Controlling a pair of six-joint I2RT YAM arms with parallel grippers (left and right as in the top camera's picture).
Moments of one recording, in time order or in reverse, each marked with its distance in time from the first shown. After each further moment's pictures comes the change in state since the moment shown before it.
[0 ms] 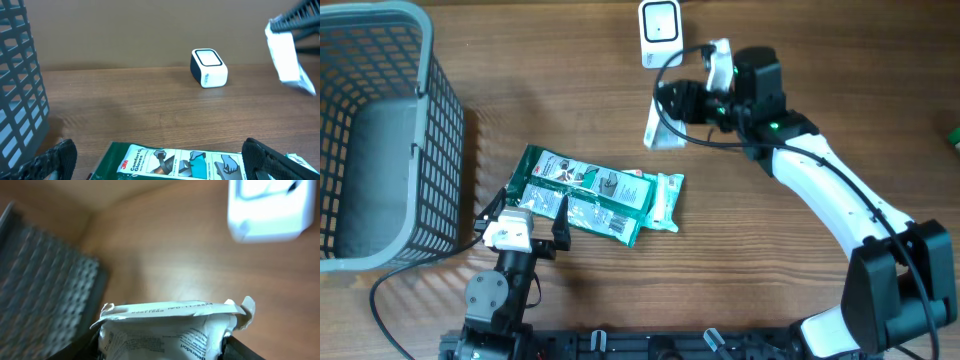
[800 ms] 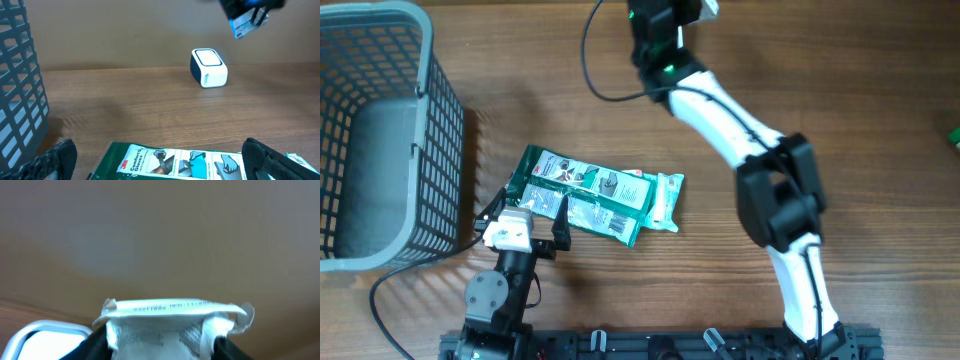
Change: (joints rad) left arm 0.000 0.000 0.000 0.000 0.000 0.000; right arm 0.195 0.647 0.757 0.301 1.278 -1.102
